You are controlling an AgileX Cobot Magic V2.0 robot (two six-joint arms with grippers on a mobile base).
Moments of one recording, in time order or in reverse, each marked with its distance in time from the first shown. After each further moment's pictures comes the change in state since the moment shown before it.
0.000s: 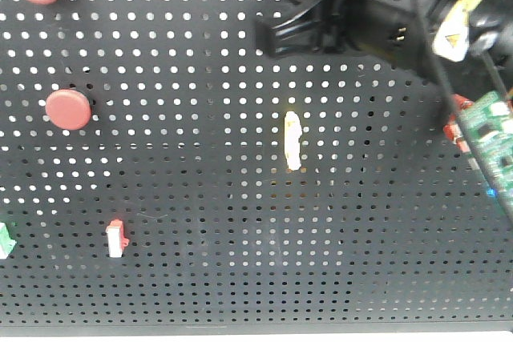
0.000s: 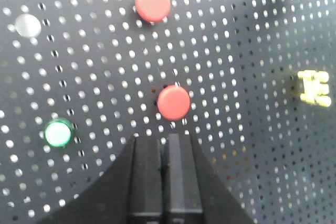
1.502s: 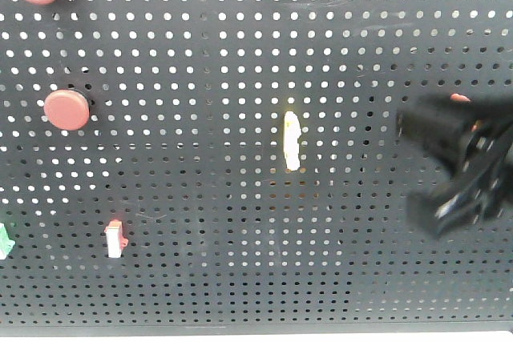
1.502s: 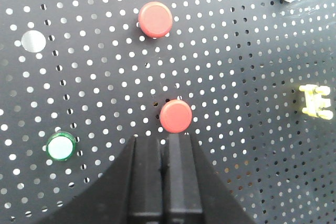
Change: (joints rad) left arm 0.000 0.006 0.000 0.000 -0.027 0.000; right arm -0.043 -0.364 0.468 -0.049 0.178 0.008
